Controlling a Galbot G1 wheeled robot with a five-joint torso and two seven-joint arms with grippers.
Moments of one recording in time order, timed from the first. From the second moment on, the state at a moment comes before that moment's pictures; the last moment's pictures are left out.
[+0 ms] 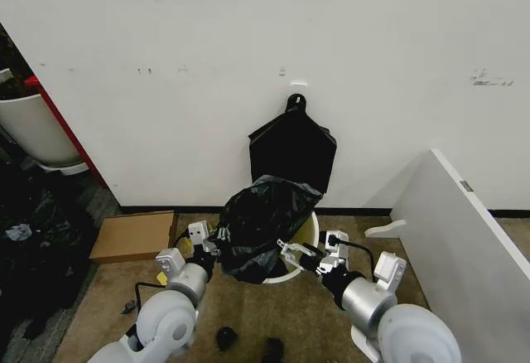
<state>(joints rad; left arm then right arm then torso) 1.27 -0.96 -0.09 -2.09 -0.95 0.06 -0.41 -1.41 1.08 0.19 2.38 1.23 -0.43 0.50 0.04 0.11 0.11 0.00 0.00</state>
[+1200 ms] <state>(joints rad) 1.27 -0.99 -0.10 -2.09 -0.95 0.07 -0.42 -1.42 1.09 0.18 2.34 1.16 -0.39 0.44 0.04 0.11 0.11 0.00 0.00</state>
